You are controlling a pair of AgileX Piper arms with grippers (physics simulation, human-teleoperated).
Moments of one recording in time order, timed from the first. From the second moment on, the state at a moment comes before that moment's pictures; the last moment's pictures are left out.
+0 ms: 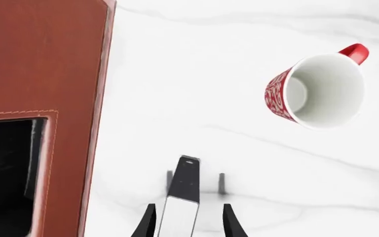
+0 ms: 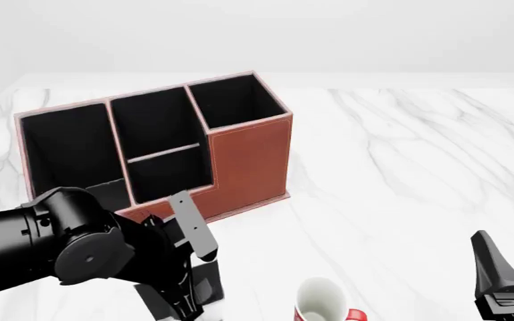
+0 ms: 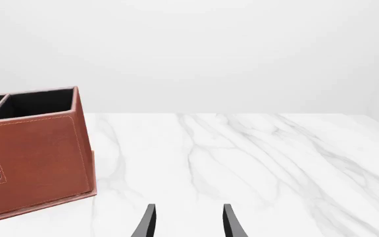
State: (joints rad) left arm -0.82 1.30 -0.75 0.64 0.21; right arm 0.00 0.01 -0.01 0.00 0.00
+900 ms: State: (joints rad) left arm -0.76 1.26 -0.81 0.77 0.35; right arm 0.00 0.01 -0.01 0.00 0.00
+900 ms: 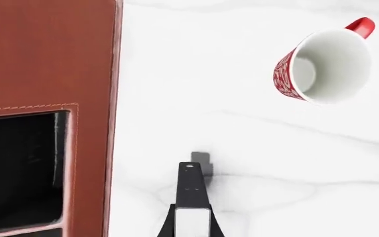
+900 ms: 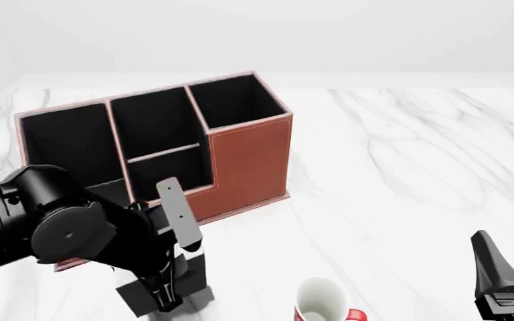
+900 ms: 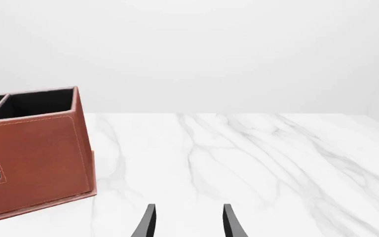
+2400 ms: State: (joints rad) left arm -0.49 1.37 -1.55 1.22 0.76; right arm 0.00 0.01 -0.01 0.00 0.00
